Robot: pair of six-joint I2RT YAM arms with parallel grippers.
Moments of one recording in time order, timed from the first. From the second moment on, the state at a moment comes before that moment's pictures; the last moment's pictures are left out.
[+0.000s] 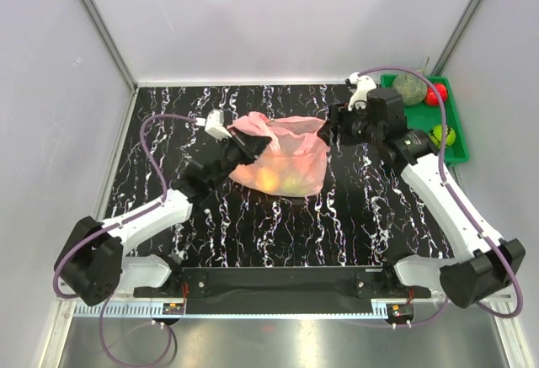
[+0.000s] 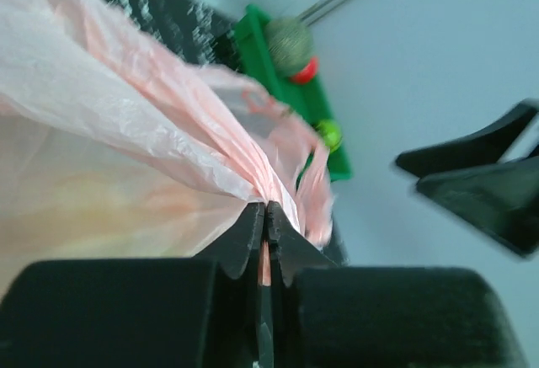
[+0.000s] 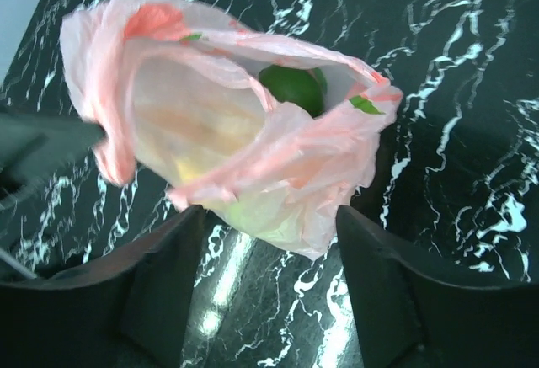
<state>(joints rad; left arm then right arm) -0.67 1.24 0.69 0.47 -0.06 -0.90 0.39 1.23 1.29 -0.55 -0.16 0.23</state>
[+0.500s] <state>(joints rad) -0.49 1.29 0.49 1.11 0.14 -1.53 0.40 1.52 1.54 -0.50 -0.38 0.21</state>
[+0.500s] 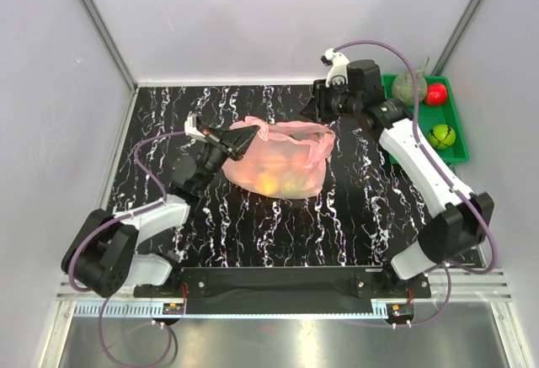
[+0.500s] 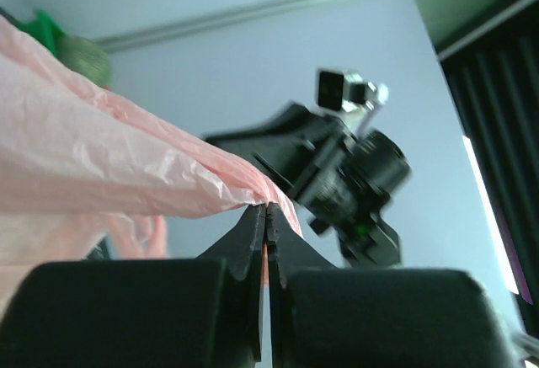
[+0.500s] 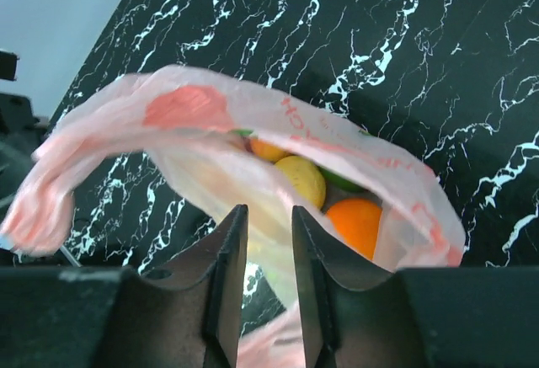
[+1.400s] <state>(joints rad) -0.33 1.29 0.42 1.27 0.45 -1.60 0.59 1.52 1.04 -0.51 -0.50 0.25</state>
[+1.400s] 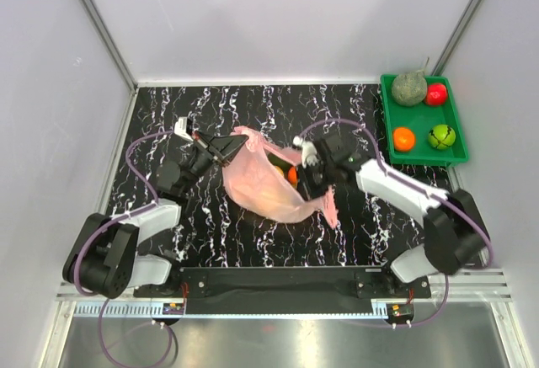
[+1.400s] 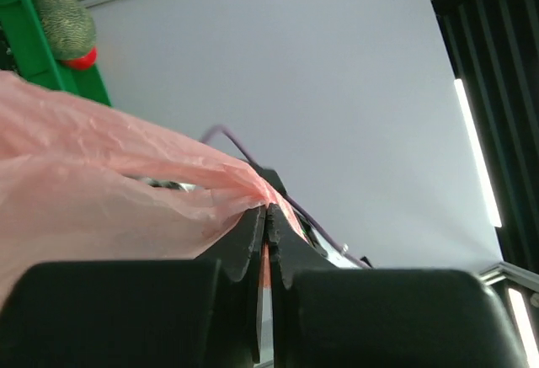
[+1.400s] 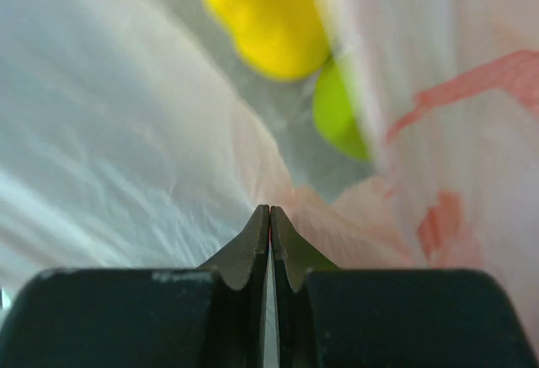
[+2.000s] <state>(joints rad) -0.46 0.91 0.88 0.39 0.44 -0.94 0.70 1.26 0.86 -0.53 -0.40 0.41</state>
